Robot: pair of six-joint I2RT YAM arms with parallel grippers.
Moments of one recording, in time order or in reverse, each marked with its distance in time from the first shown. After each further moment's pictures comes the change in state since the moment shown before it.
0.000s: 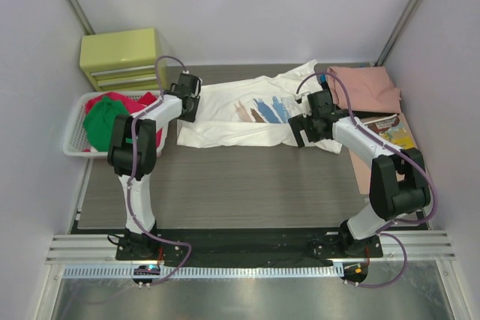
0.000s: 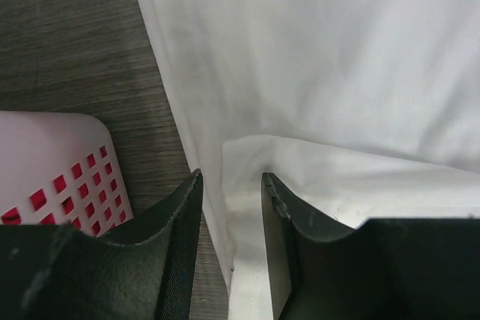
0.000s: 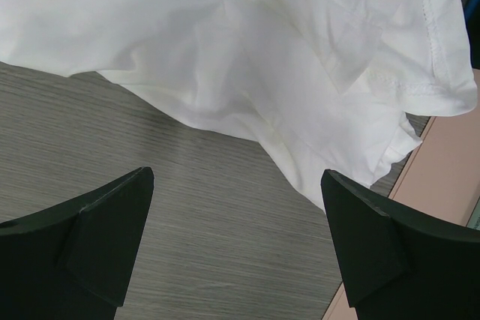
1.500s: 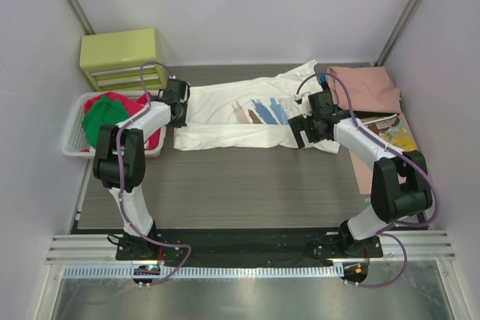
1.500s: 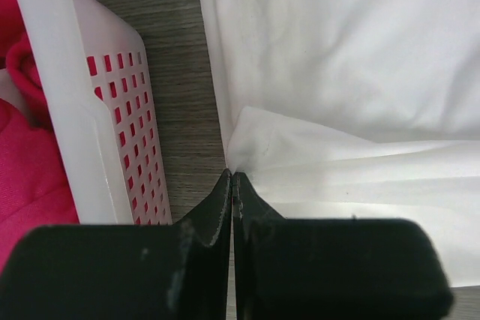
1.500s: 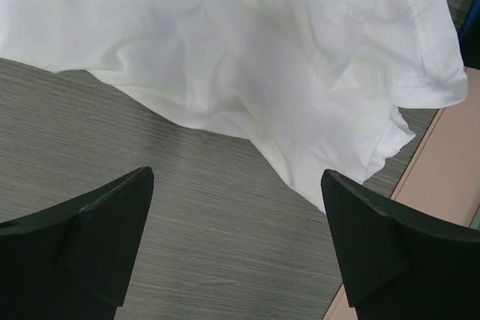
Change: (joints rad) left arm 0.054 -0.157 -0.176 -0.014 -0.002 -0.040; right arm 0.000 -0.023 -0.011 -0.001 -0.021 -0.008
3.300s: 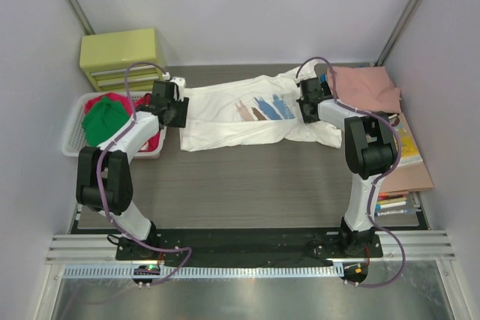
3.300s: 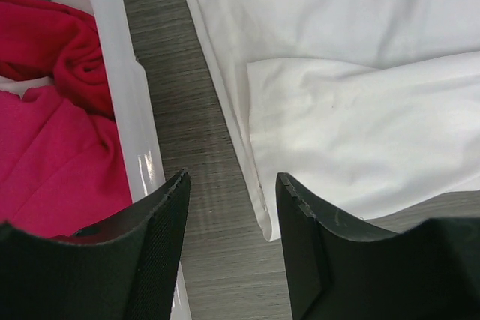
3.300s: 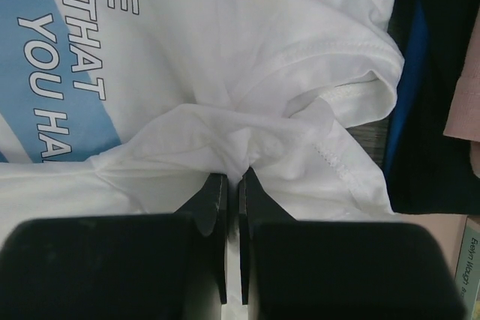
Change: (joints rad) left arm 0.029 -0.244 -0.149 0.089 0.183 0.039; right arm -0.059 0.451 0.284 0.226 0.212 0.042
